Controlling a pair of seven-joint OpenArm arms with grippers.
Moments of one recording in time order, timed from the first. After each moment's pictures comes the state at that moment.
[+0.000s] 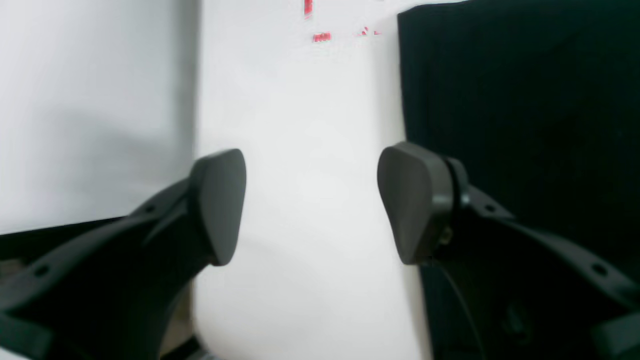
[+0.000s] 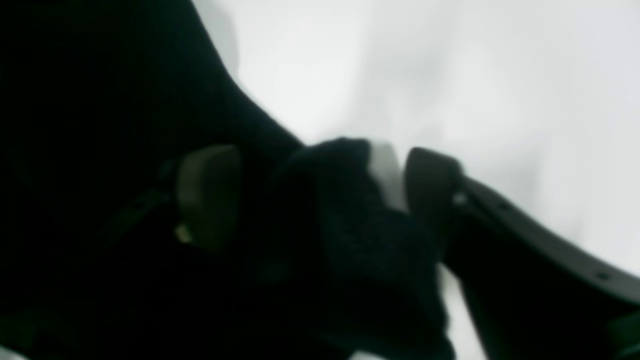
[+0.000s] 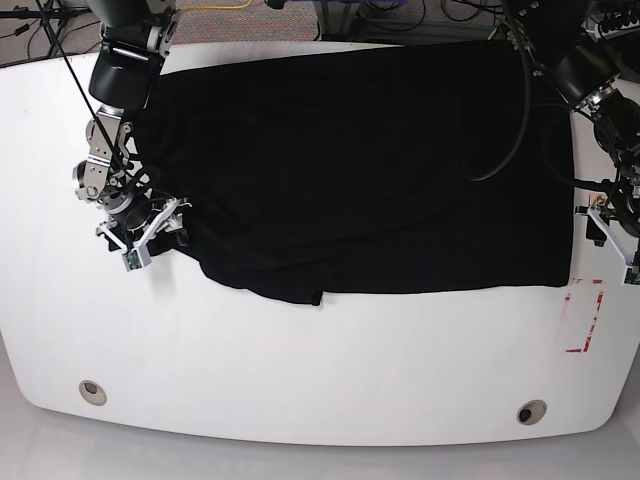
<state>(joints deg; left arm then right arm) -12.4 -16.0 -37.0 96.8 3.2 -42.1 66.6 10.7 14.5 21.3 60.3 -2.5 40.1 -20.3</state>
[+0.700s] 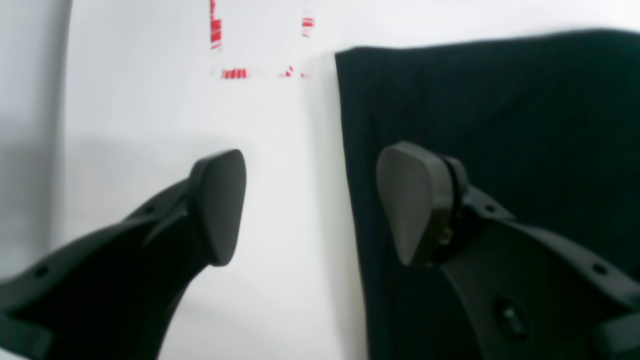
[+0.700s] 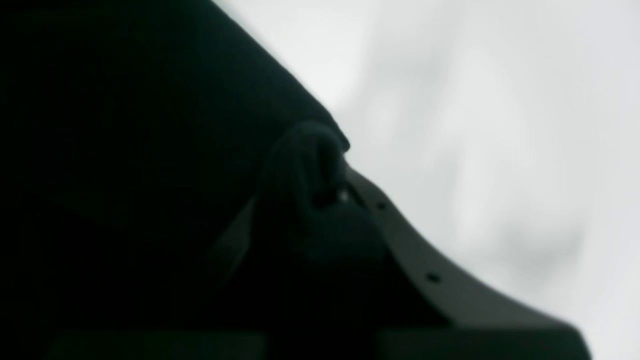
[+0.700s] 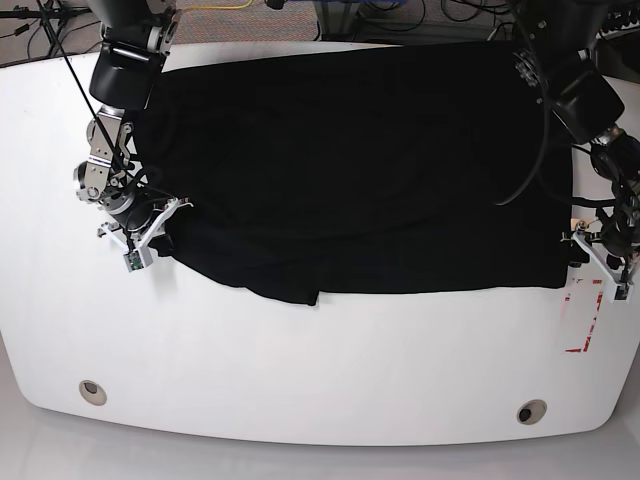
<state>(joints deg) -21.1 -18.1 -36.9 71.3 3.2 -40.3 51.5 10.8 14.4 21.2 60.3 -2.7 40.6 -20.3</state>
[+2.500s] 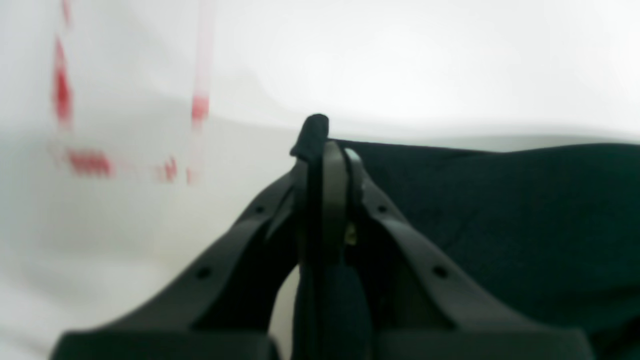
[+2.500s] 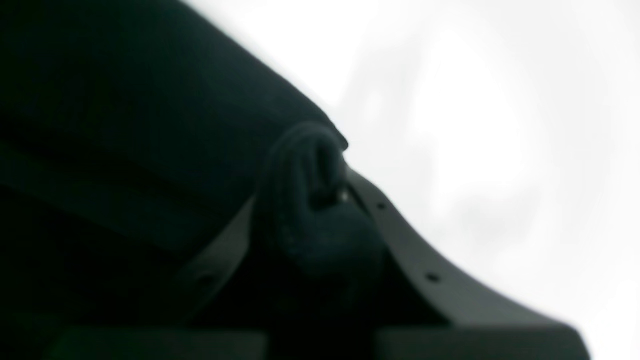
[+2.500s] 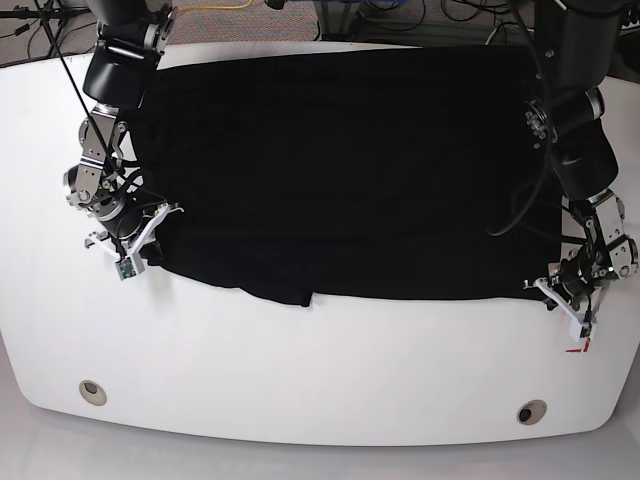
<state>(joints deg) -34.5 -17.5 -27.3 47.7 3.5 -32.0 41.4 10.3 15.7 21.3 67.0 -3.6 40.6 -21.6</state>
